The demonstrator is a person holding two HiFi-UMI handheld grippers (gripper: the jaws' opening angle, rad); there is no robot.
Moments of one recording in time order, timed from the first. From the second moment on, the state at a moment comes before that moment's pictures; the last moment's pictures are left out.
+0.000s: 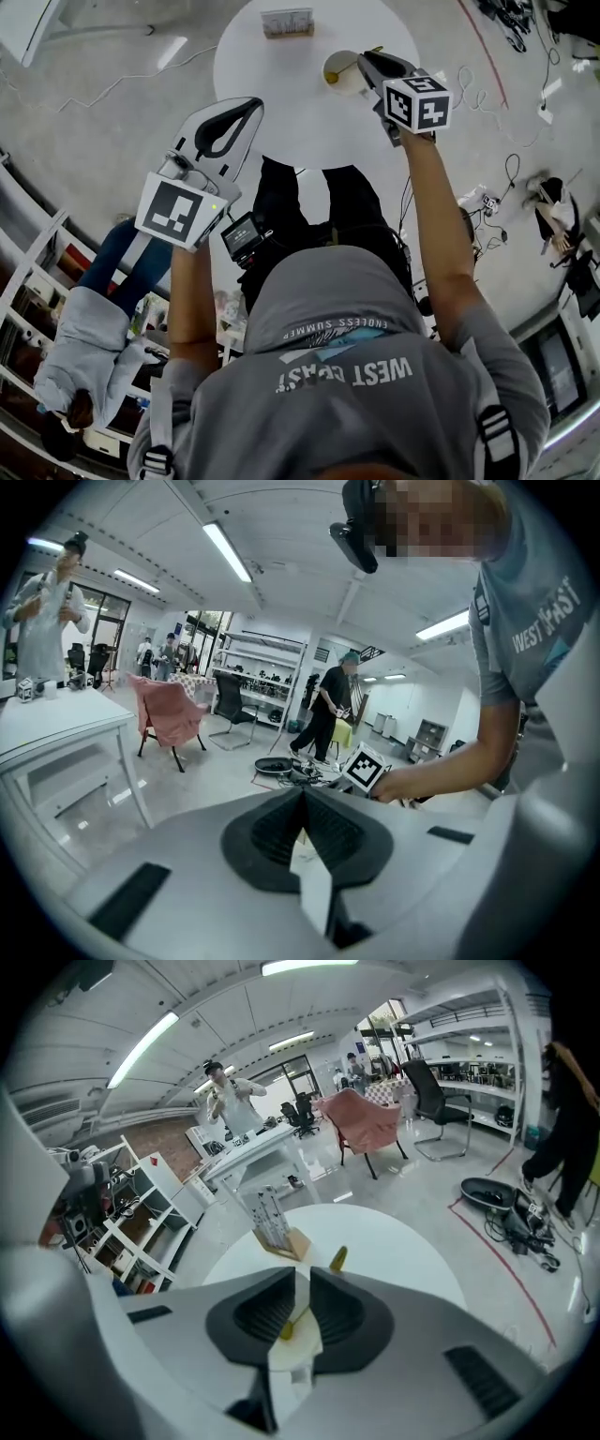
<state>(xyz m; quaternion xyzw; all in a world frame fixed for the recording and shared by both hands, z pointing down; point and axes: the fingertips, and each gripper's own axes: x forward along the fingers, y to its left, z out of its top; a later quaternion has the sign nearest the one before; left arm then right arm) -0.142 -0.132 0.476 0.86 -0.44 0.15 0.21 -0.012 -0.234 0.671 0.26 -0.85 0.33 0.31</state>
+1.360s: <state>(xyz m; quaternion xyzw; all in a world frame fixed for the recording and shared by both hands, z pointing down) -0.145 -0.125 0.488 0.86 -0.44 0.15 0.21 -0.005 -0.246 0.680 0.30 -0.85 0.33 0.28</state>
